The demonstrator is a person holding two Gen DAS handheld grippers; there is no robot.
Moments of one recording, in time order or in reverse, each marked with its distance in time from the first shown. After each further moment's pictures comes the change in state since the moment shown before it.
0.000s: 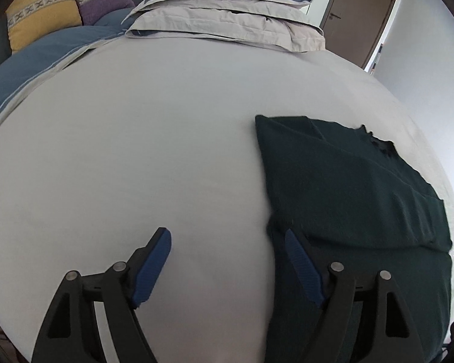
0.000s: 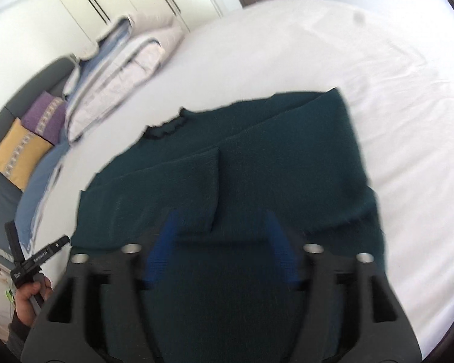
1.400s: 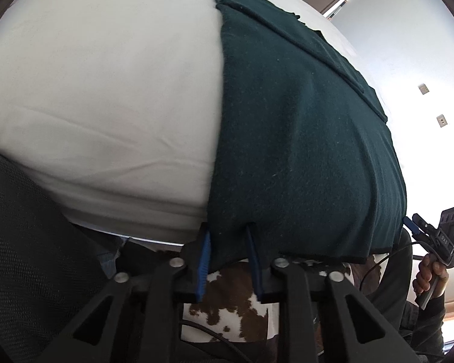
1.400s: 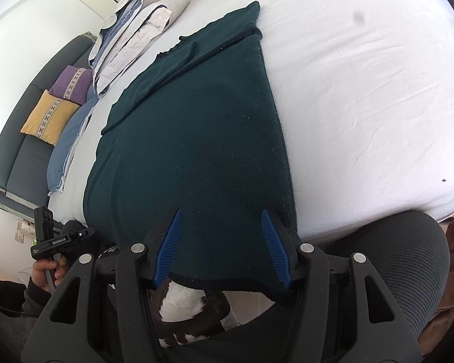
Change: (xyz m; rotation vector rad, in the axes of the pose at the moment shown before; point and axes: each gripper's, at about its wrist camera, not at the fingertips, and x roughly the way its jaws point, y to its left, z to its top) left arm -0.062 -0.001 -0.197 0.031 0.333 -0.278; right arm -0.158 -0.104 -0.176 0.030 0.254 0.090
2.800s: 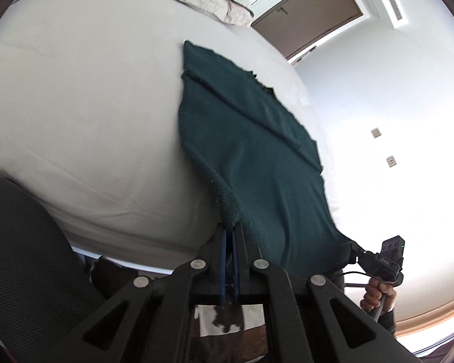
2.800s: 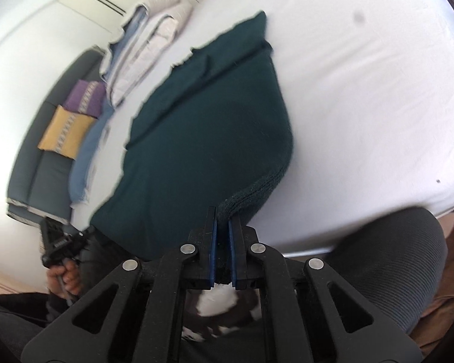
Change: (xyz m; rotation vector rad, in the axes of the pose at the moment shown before) left arm -0.089 0.002 0.014 -0.074 -0.188 -0.291; right arm -0.054 0.002 0.019 0.086 -0.048 0.170
